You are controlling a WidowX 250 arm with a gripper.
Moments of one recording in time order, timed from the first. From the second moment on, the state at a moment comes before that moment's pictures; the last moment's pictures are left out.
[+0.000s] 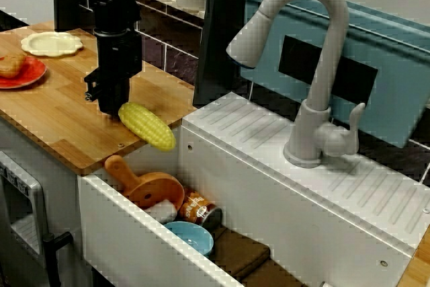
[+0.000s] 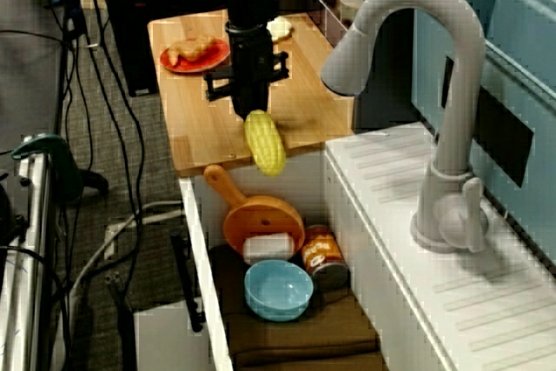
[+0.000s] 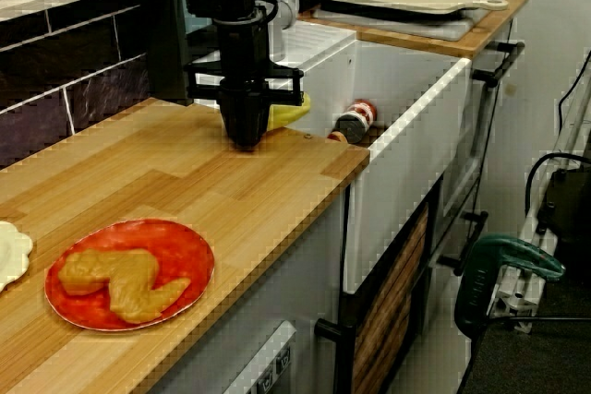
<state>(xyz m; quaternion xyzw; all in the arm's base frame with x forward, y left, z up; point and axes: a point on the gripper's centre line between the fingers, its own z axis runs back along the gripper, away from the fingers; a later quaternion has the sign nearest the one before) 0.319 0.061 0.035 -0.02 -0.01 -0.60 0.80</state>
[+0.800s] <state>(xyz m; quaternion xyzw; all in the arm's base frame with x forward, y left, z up) 0.314 0.037 0.039 -0.03 -0.01 -0.61 0.79</state>
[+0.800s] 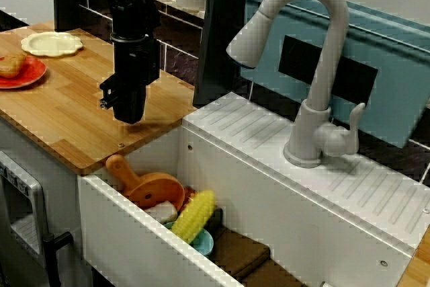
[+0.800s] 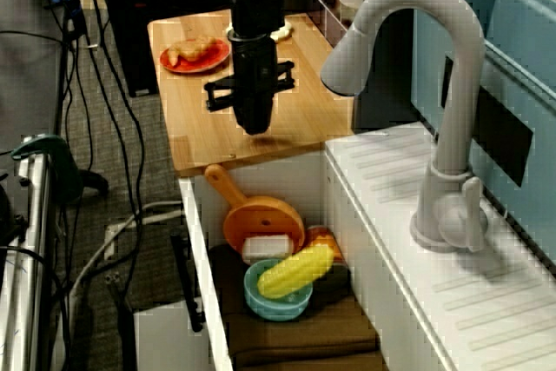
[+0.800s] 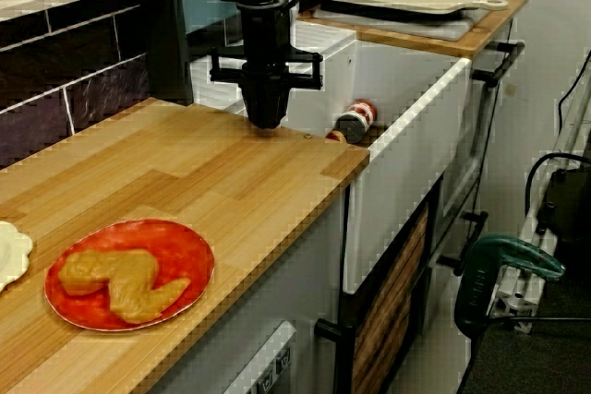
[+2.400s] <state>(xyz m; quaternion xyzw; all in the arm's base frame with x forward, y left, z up) 0.318 0.103 0.061 0.02 -0.02 -0.48 0.88</state>
